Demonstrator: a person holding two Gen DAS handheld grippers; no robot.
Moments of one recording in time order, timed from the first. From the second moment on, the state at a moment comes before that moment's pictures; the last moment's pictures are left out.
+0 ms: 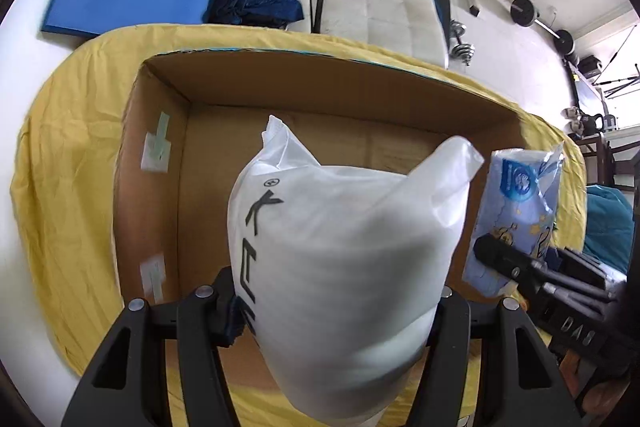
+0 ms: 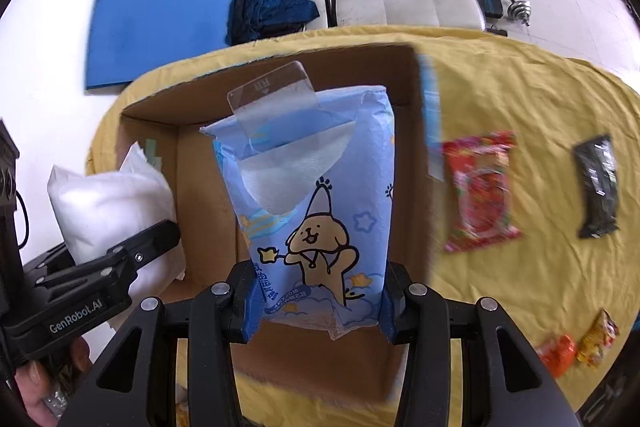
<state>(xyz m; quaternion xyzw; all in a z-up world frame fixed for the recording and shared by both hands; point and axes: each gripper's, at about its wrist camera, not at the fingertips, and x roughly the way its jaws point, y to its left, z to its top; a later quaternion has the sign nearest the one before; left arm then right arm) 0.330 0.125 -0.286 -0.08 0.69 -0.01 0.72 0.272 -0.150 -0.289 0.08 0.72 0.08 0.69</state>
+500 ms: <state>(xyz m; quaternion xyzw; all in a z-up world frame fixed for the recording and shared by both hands) 0.380 0.143 -0.365 -0.12 0.74 -0.06 0.66 0.300 -0.118 -0.371 0.05 0.73 0.05 0.68</state>
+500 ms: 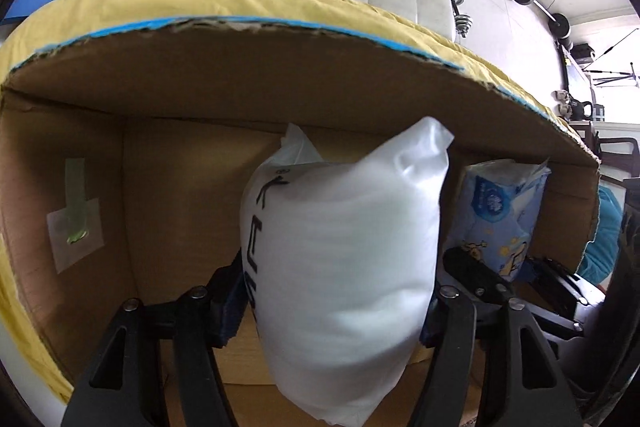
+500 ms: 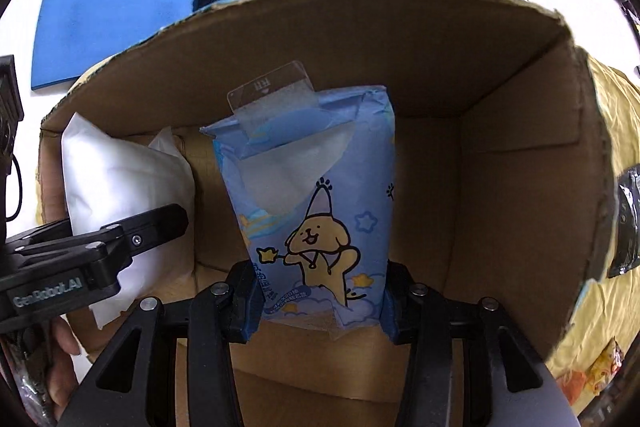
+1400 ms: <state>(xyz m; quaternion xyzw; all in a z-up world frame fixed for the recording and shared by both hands) 0.334 0.182 -0.294 -0.17 0.70 -0.08 0.69 0.257 -0.127 -0.306 0.03 0.71 0.04 0.71</state>
